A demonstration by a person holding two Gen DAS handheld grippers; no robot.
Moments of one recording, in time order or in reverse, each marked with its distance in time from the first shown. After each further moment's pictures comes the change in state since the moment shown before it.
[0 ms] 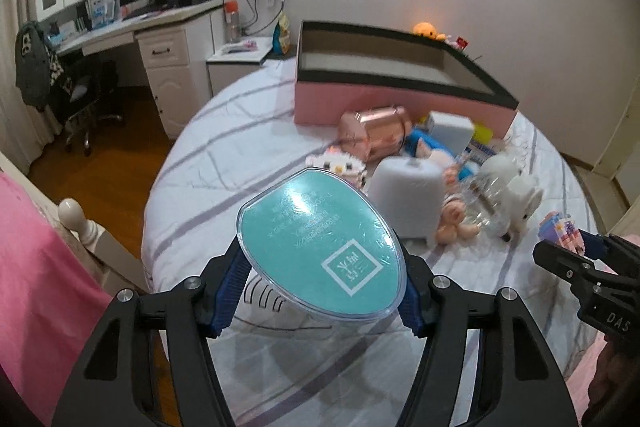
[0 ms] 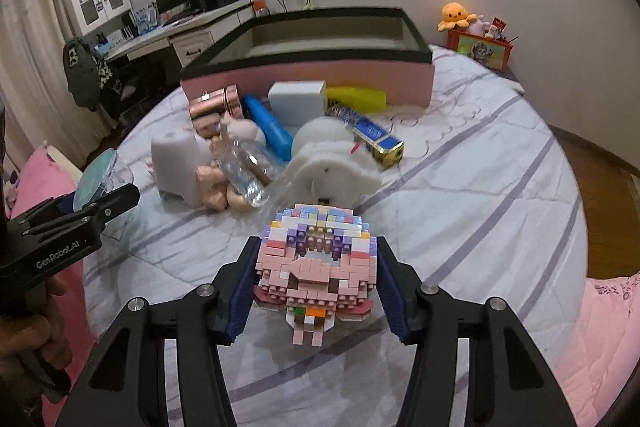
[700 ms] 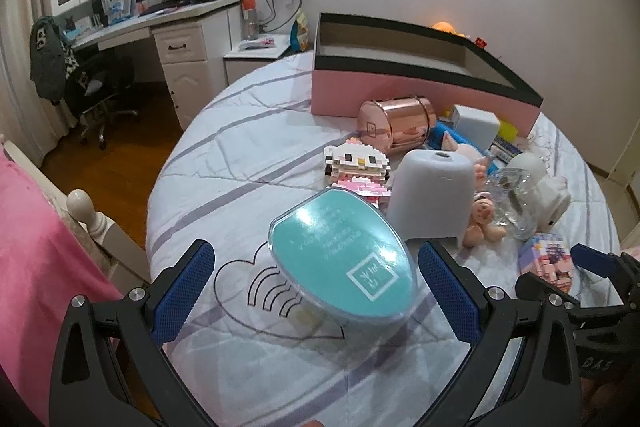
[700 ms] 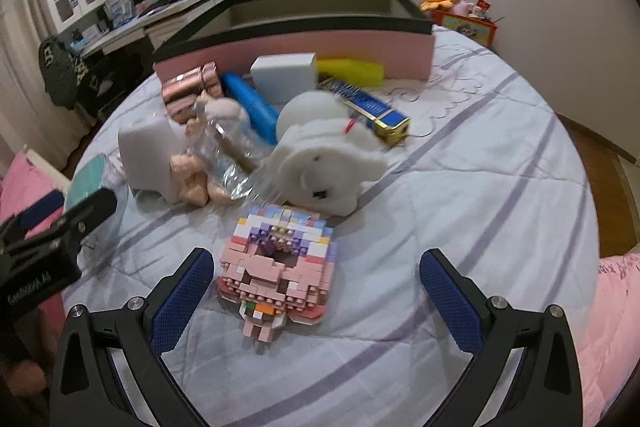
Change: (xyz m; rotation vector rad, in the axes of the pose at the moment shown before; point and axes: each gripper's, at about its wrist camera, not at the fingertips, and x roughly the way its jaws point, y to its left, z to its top) left arm 0.023 0.002 -0.009 -0.025 0.018 0.068; right arm 0.038 0.015 -0.008 0.012 0.084 -0.086
